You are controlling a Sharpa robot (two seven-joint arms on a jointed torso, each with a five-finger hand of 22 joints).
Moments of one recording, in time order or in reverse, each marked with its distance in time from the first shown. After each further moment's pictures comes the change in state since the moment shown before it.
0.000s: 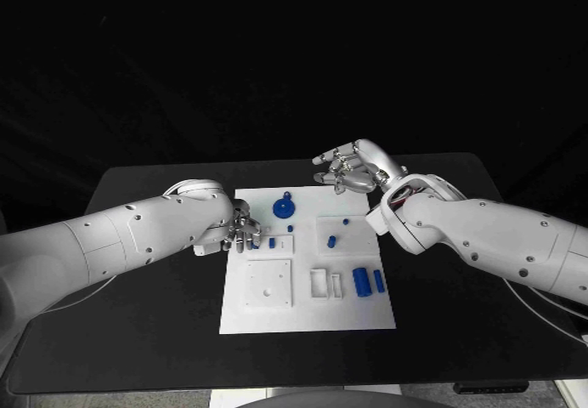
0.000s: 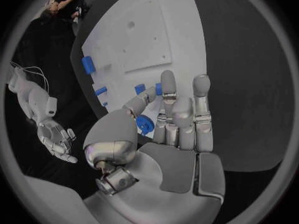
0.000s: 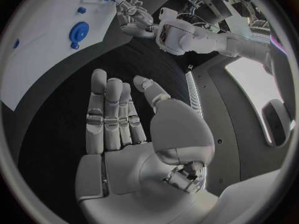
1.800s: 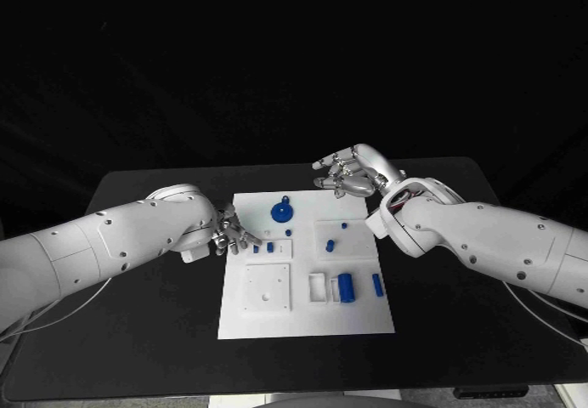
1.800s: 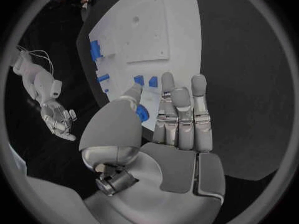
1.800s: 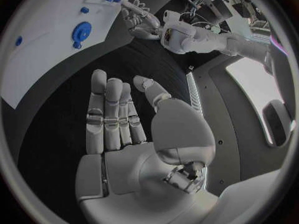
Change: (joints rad) left arm -0.013 -0.093 0.044 0.057 0.095 -0.073 0.020; left_hand 0.237 -0.187 -0.495 0.394 -0.250 -0.106 -0.021 0.032 -0.226 -0.043 0.017 -0.144 -0.011 -0.097 0.014 -0.163 -0.202 0.002 -0.033 0.032 -0.114 -0.005; right arm 0.000 -0.002 0.000 -0.009 -0.004 0.007 -0.003; right_hand -0.009 -0.017 0.029 0.001 0.029 0.002 0.002 0.000 0.000 0.000 0.000 -0.003 -0.002 0.000 0.000 0.000 0.000 0.000 -0.007 0.000 0.000 0.027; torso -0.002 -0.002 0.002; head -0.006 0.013
